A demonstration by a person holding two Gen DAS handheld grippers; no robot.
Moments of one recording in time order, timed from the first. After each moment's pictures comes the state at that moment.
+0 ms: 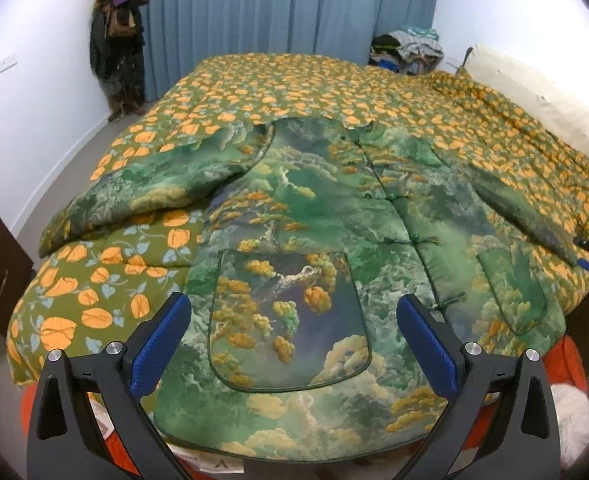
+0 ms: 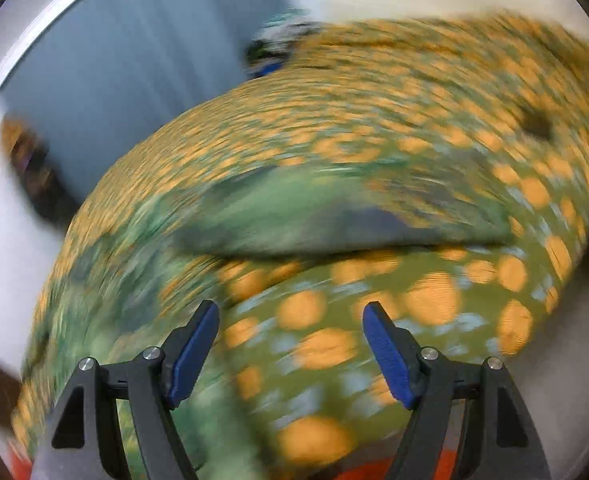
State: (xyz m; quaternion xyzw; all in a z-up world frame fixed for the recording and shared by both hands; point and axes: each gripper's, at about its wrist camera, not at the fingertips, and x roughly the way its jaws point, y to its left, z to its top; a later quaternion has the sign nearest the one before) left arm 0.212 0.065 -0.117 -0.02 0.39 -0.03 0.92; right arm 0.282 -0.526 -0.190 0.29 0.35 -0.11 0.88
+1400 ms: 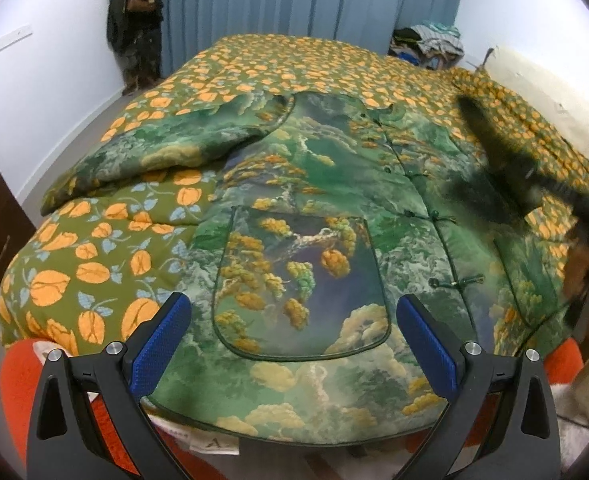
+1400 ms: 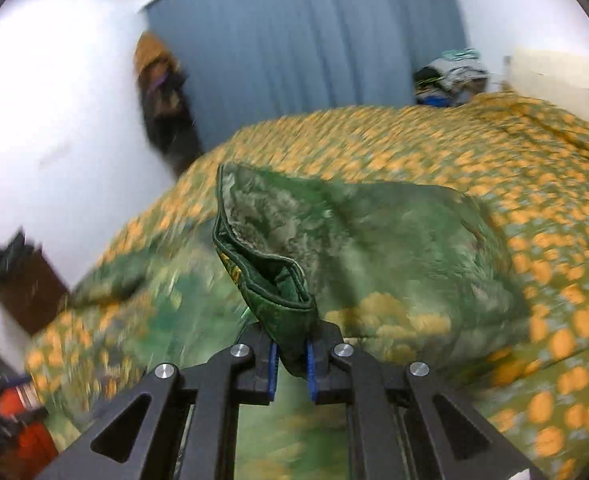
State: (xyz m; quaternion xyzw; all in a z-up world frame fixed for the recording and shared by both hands) left arm 0.198 0.079 -0.144 -0.05 0.42 -0.01 0.91; right arm 0.355 -0.218 -0.146 0.05 0.33 0.17 0.93
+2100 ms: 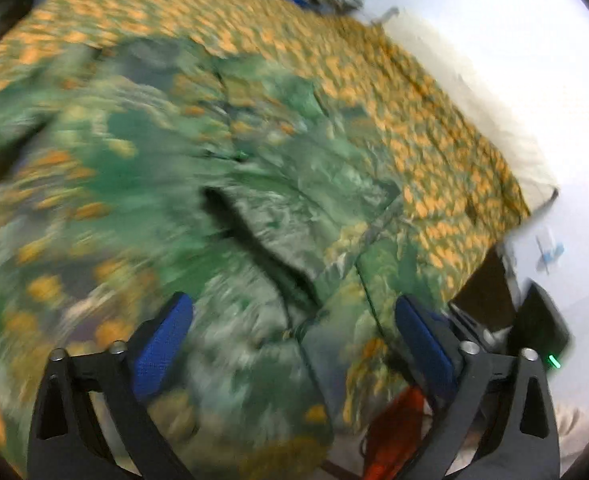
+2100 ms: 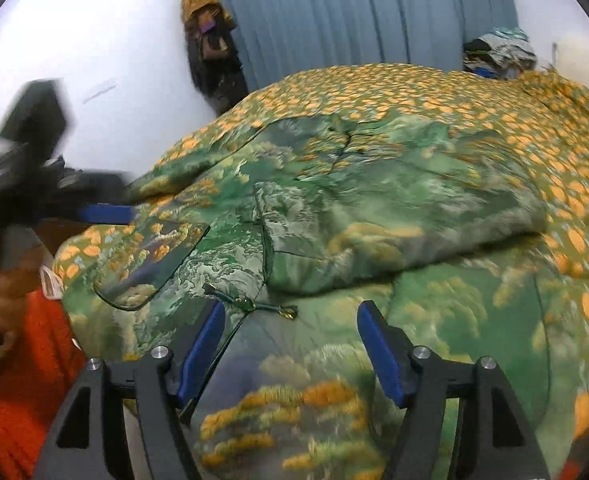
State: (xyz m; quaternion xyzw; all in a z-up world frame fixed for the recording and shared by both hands) left arm 0.323 -0.018 -0.160 -0.13 0.52 -0.27 0.80; right arm 0.253 -0.228 -0.179 0.05 0.37 0.23 0.90
